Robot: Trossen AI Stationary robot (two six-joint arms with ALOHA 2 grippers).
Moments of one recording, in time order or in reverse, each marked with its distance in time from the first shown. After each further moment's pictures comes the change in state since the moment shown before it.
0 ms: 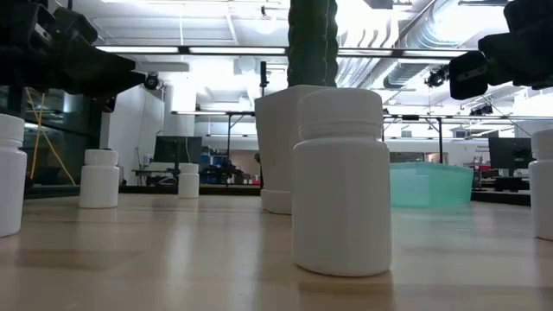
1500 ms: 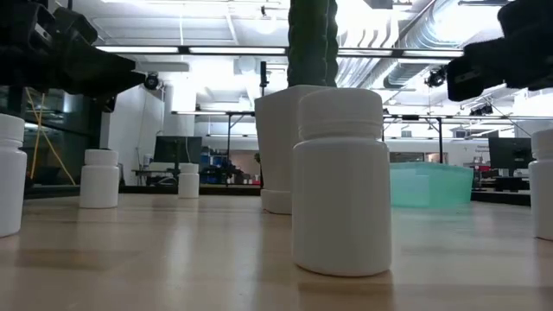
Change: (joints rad) left arm 0.000 0.000 0.000 0.000 0.000 0.000; right arm -0.001 0.000 0.000 0.000 0.121 -0.027
